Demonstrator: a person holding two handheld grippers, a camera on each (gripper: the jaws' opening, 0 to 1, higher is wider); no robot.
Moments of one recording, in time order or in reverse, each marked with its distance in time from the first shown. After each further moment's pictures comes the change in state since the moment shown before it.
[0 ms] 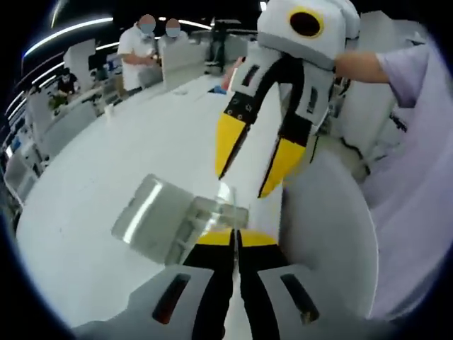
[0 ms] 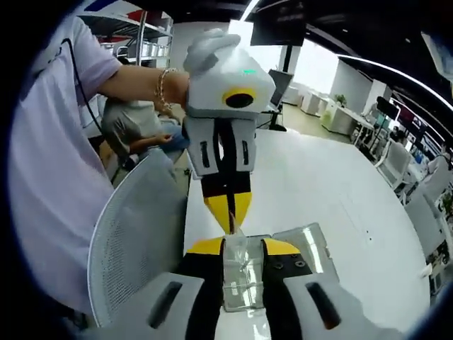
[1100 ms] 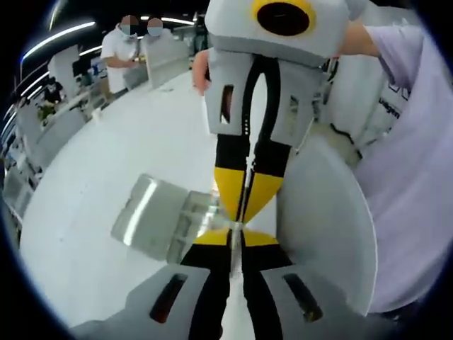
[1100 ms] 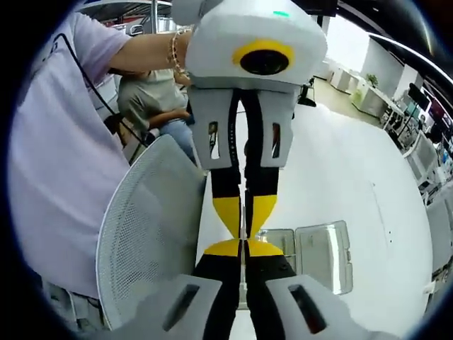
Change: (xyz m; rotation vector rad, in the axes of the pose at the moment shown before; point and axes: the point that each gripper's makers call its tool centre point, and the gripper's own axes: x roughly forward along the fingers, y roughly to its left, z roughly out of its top) left arm -0.005 0.000 -0.012 0.044 0.048 -0.050; right arm 0.029 0.013 0.000 -0.048 0.169 0.153
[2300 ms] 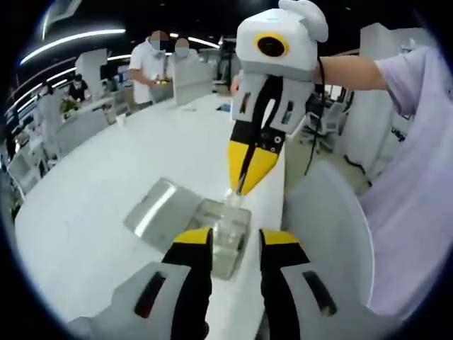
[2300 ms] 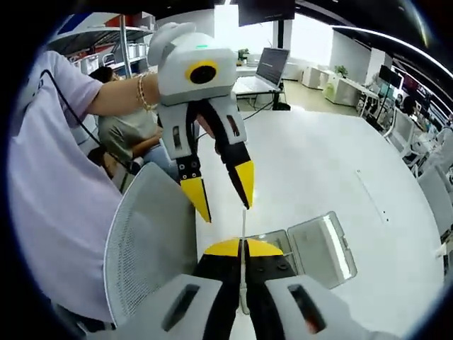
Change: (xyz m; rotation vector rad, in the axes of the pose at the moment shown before) left arm -0.038 0.006 -0.007 -0.102 -0.194 0.104; right arm -0.017 -0.012 0.004 0.183 -0.084 -0.090
